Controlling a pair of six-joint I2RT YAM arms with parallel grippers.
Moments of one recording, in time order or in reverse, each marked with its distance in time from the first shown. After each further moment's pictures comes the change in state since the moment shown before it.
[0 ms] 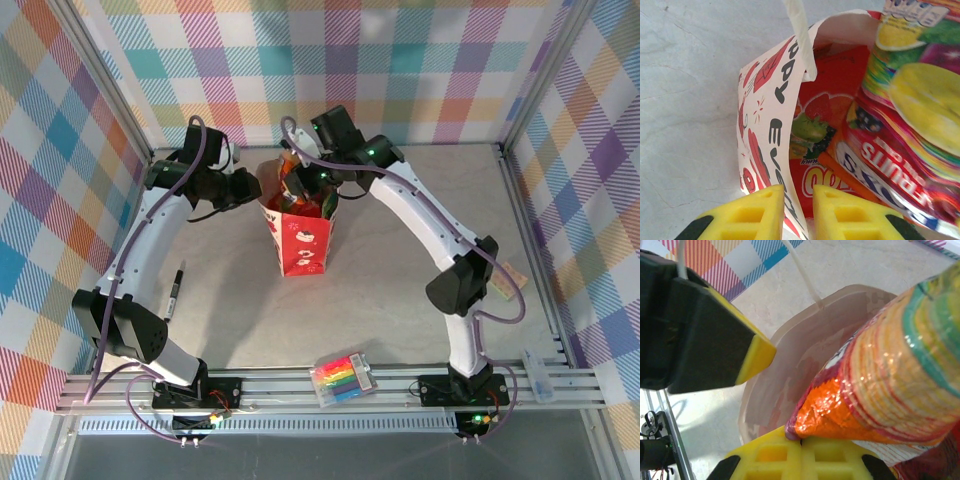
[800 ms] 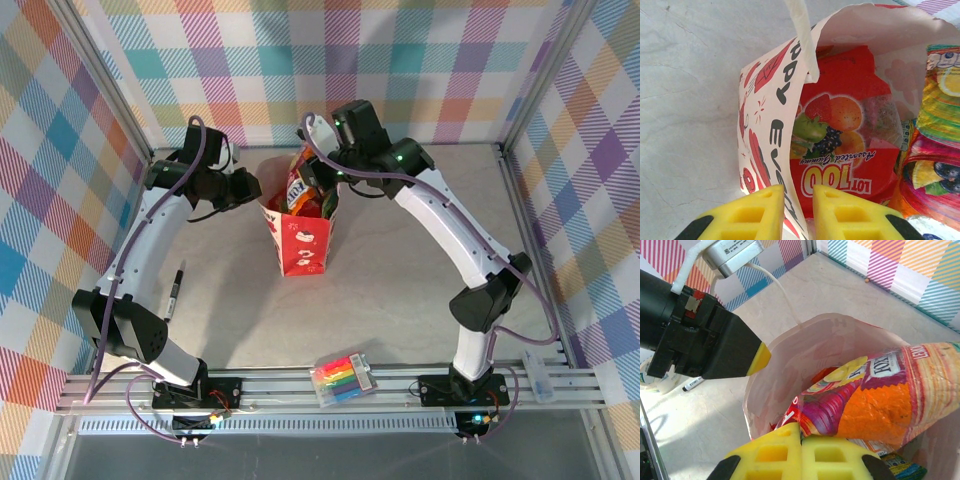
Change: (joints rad) left arm 0.000 0.000 0.000 0.000 -0.003 -0.004; right arm 0.007 -0.158 -0.095 0.058 0.123 -0.020
